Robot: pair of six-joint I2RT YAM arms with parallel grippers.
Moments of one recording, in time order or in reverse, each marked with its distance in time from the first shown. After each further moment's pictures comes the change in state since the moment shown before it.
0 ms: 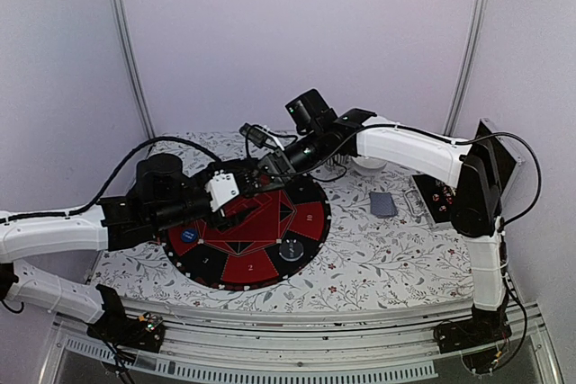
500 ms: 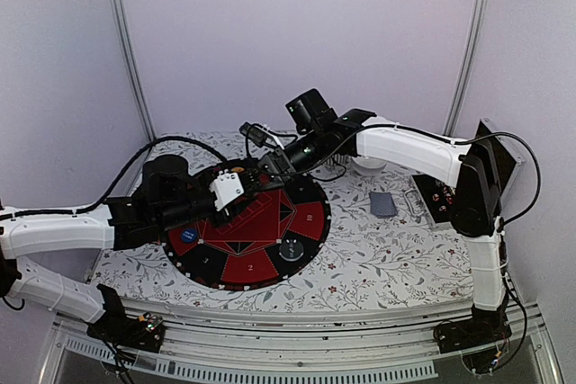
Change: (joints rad) left arm -0.001 0.046 0.001 0.043 -0.025 -0.013; right arm 0.001 0.005 0.000 0.014 -0.015 0.013
